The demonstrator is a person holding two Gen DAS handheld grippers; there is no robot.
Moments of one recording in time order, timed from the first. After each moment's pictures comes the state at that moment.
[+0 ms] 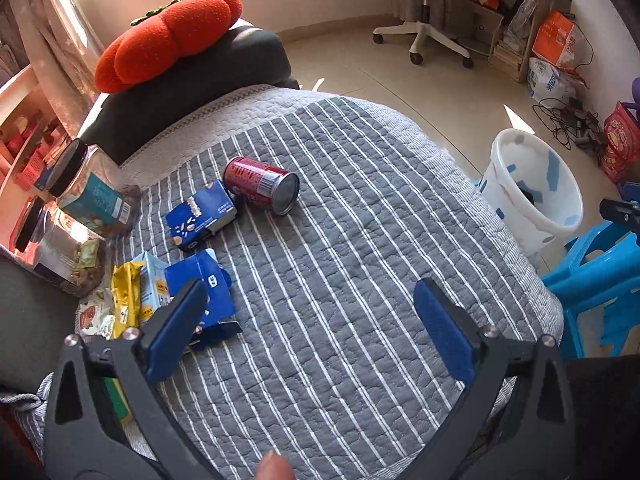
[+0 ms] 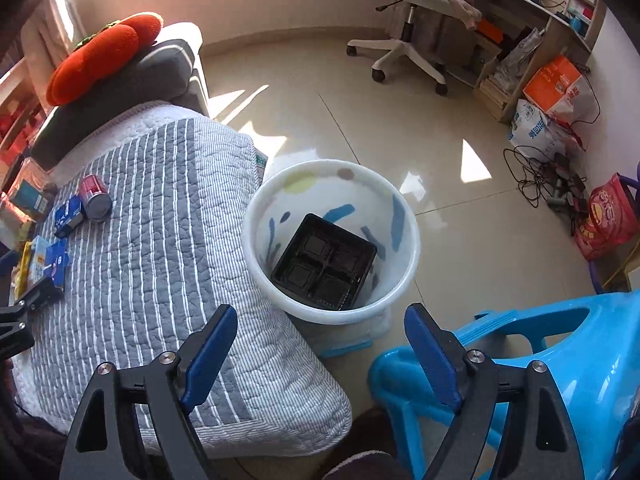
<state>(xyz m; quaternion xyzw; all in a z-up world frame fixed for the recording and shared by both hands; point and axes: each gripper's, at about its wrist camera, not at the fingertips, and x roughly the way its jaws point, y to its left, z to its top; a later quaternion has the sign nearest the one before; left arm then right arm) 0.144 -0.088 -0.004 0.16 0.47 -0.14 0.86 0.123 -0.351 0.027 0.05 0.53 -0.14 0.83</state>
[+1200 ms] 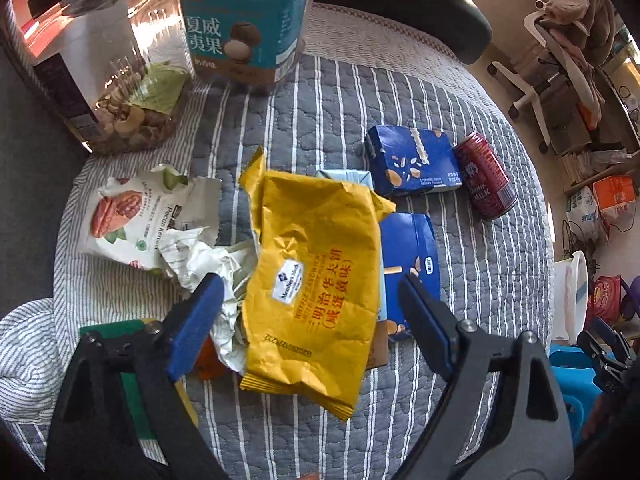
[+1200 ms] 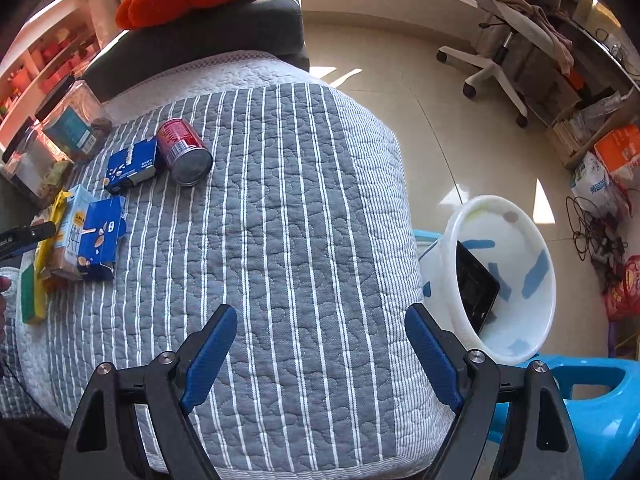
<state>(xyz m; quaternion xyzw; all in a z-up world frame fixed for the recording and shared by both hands) 0.244 0.128 -0.081 -0.11 0.59 -0.05 0.80 0.205 -0.206 -0.015 -0.01 0.57 -0.05 0.82</state>
